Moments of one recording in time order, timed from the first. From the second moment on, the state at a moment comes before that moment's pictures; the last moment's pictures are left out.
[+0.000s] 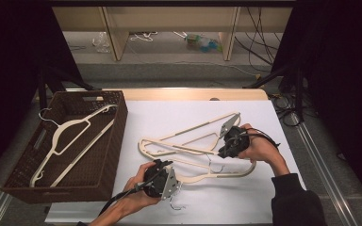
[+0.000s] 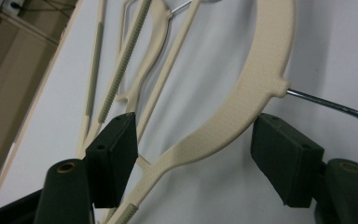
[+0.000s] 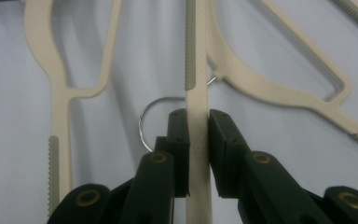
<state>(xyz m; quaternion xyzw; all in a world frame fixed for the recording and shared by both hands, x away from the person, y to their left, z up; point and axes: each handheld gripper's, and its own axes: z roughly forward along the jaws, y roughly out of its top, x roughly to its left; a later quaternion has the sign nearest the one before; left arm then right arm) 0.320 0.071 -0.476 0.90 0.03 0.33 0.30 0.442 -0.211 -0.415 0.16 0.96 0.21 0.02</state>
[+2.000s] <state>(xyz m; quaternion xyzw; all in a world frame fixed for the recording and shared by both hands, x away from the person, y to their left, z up) 0.331 0.058 -0.421 0.88 -0.14 0.31 0.32 0.449 -0.229 -0.421 0.19 0.95 0.26 0.01</state>
